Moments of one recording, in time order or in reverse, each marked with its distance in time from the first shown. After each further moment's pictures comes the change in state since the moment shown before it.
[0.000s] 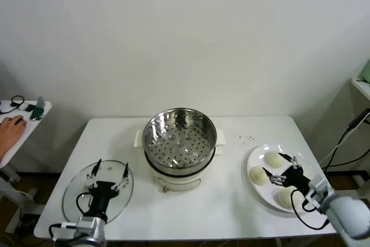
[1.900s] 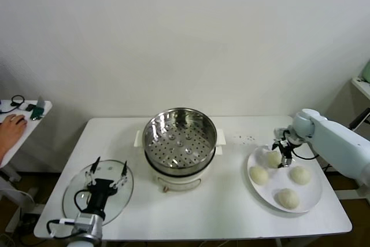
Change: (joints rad) left arm -0.009 0.048 0.010 -0.010 -0.009 0.035 -0.021; right arm 1.310 0.081 -1.395 -0.869 -0.281 0.140 -0.584
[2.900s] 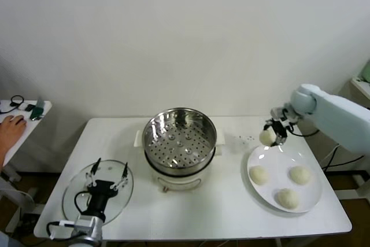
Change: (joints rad) left arm 0.018 0.008 0.005 -0.013 -0.002 -0.003 -0.002; right arm 0.383 -0.023 -0.310 0.198 0.180 0.106 -0.026
